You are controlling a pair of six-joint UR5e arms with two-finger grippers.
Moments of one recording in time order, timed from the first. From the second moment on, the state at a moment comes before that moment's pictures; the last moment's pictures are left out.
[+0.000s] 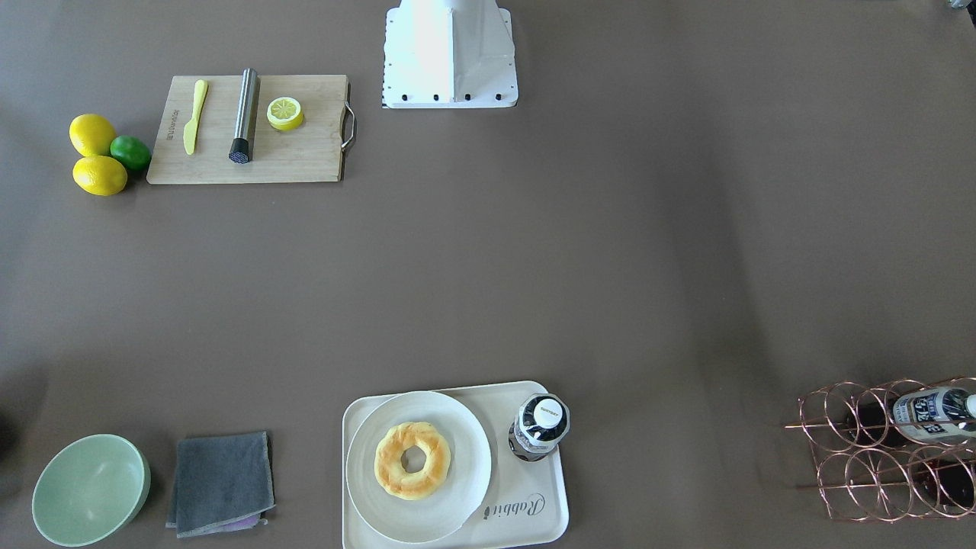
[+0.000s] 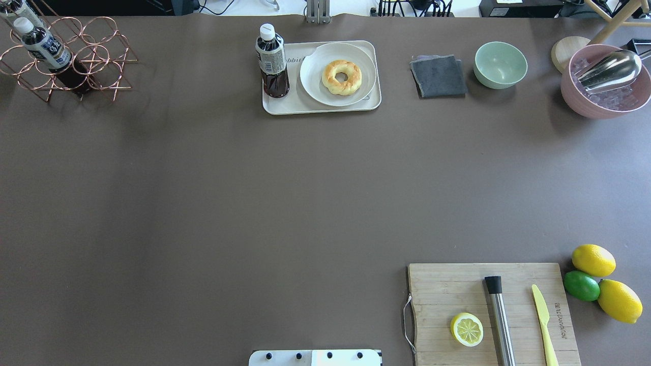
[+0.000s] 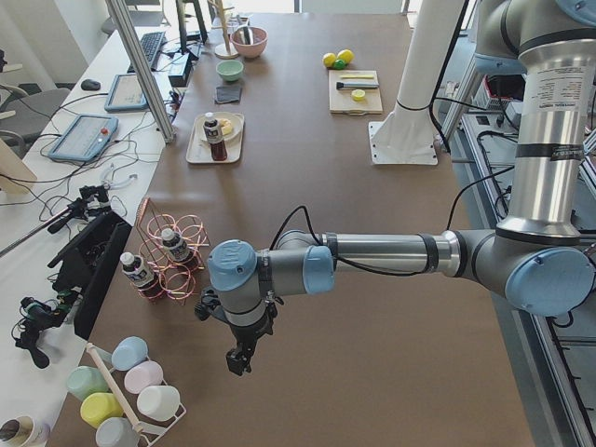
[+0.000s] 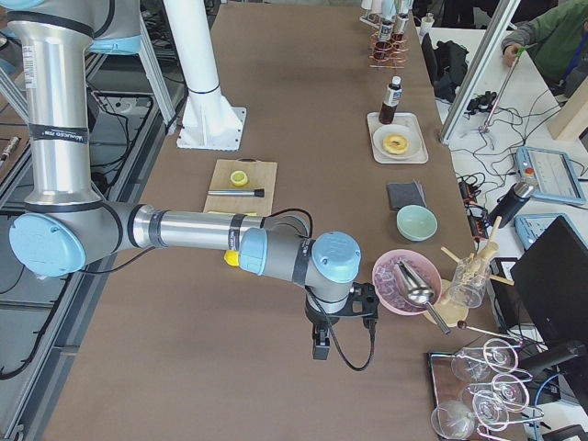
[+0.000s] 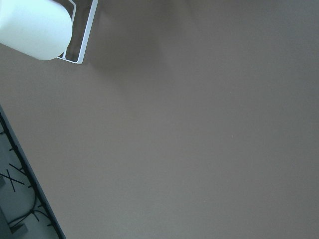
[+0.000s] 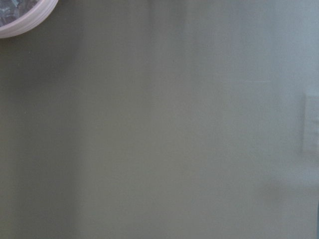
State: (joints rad) left arm -1.67 -1.60 -1.55 -1.46 -2.19 0.56; right arm 1.70 -1.59 1.60 -1.72 2.21 -0.19
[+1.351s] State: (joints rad) left arm -1.66 -1.59 -1.56 -1.46 -2.32 0.37; right arm 1.68 -1.59 1.60 -1.71 2.22 -0.19
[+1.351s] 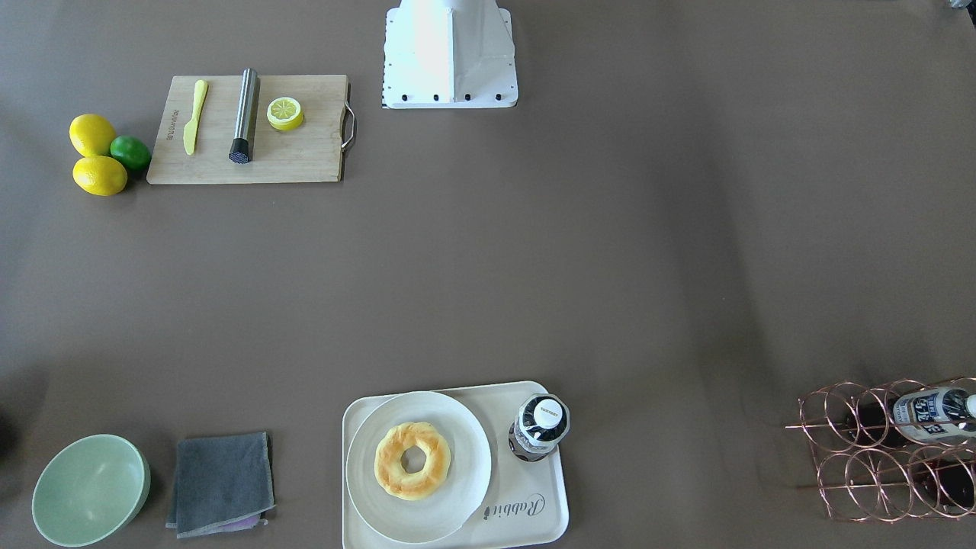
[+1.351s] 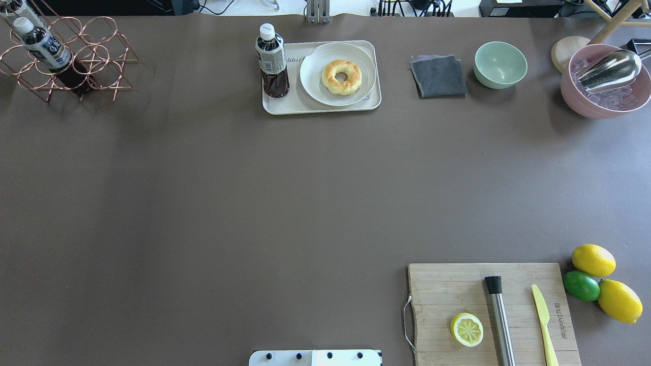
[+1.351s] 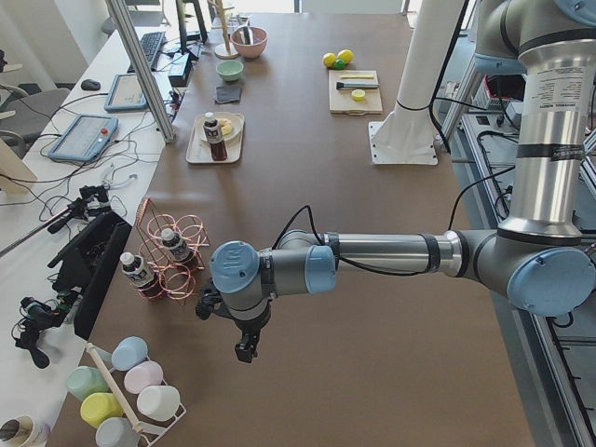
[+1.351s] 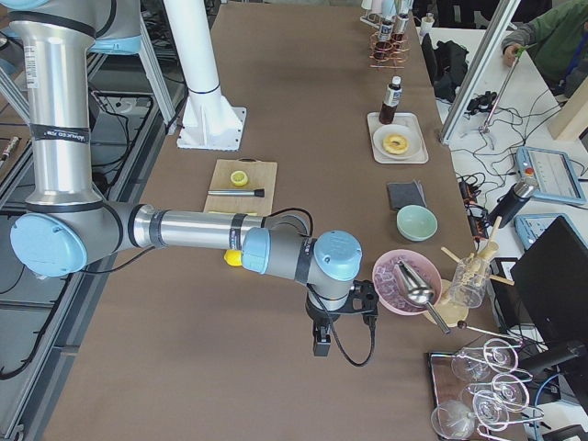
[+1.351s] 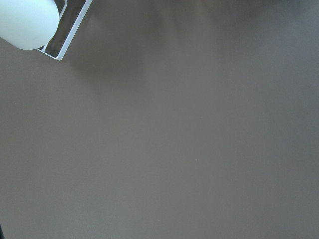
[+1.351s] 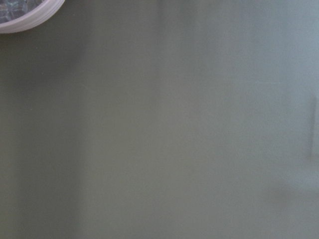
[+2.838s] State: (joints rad) left arm -1.67 -1.59 -1.56 -1.46 -2.32 0.37; right arm 1.66 -1.60 1.59 -1.66 2.22 -0.19
